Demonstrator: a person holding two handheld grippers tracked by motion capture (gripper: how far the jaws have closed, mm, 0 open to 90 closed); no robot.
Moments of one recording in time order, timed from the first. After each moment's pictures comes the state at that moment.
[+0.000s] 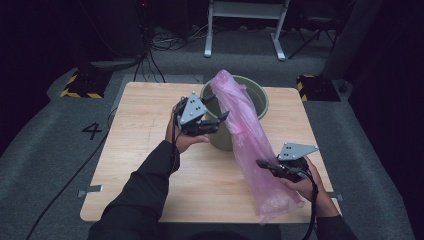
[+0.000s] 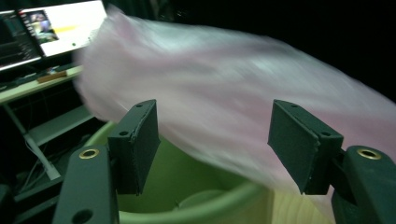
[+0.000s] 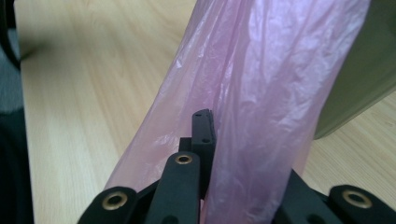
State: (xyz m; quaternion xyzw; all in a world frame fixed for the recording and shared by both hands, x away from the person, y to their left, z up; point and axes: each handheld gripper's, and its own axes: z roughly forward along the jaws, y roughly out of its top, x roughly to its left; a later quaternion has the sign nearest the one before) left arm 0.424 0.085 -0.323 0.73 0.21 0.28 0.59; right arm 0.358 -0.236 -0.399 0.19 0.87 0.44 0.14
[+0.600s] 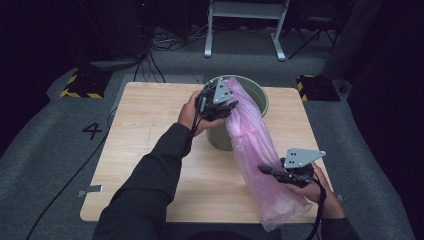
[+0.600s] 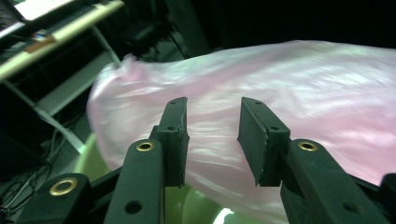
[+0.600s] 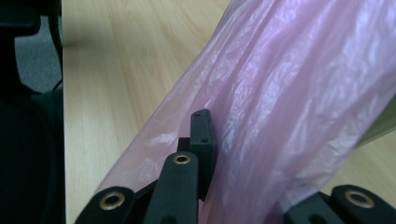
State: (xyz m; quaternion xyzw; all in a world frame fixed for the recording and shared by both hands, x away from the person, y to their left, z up) left arm 0.462 0.033 -0.309 0.83 0.17 0.29 0.44; right arm 0.342 -0.242 -0.385 0.12 0.87 0.46 0.15
